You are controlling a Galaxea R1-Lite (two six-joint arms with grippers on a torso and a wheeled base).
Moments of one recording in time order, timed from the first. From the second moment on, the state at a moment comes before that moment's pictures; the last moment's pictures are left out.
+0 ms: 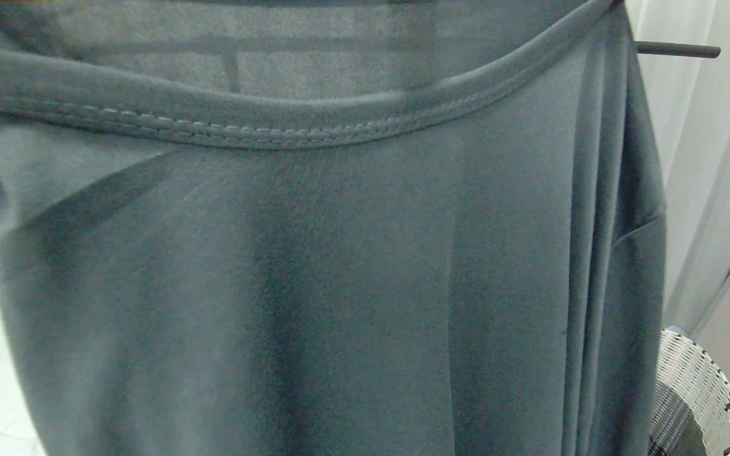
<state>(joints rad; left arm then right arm) -1.11 1.18 -1.70 0.74 0.17 -0.21 0.90 1.31 -1.38 -0.15 0.01 -0.11</state>
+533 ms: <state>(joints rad) -1.17 1.17 -1.70 0.74 0.18 -0.14 0.83 1.33 -1.39 -0.13 -0.03 -0.12</state>
